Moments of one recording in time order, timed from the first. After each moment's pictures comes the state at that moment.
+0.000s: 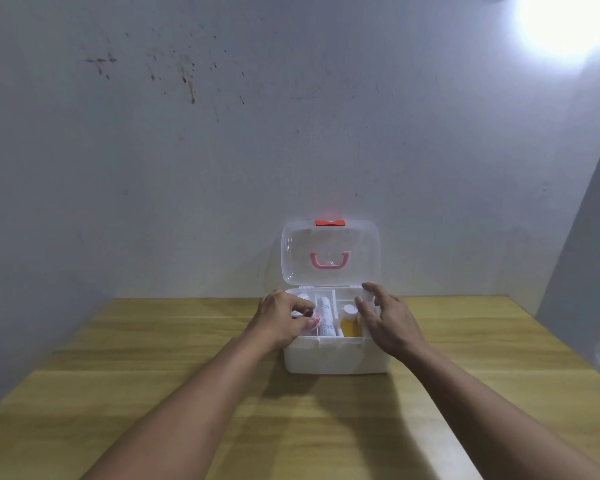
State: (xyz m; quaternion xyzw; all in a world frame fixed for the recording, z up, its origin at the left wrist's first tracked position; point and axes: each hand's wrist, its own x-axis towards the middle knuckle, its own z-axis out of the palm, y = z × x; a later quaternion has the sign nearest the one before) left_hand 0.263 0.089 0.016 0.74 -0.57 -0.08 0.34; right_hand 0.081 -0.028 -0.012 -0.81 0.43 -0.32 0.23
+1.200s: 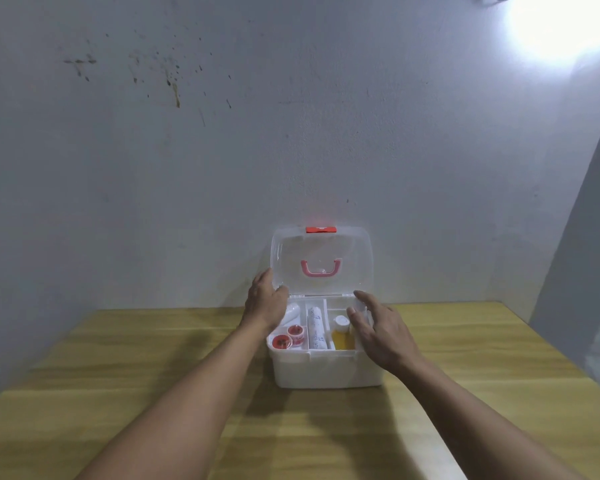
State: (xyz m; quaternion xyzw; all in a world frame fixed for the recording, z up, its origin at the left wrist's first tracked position) left_hand 0.278 0.049 0.026 0.75 -0.43 -0.14 0.47; right_hand 0.079 -0.028 -0.012 -0.82 0.43 -0.31 0.22
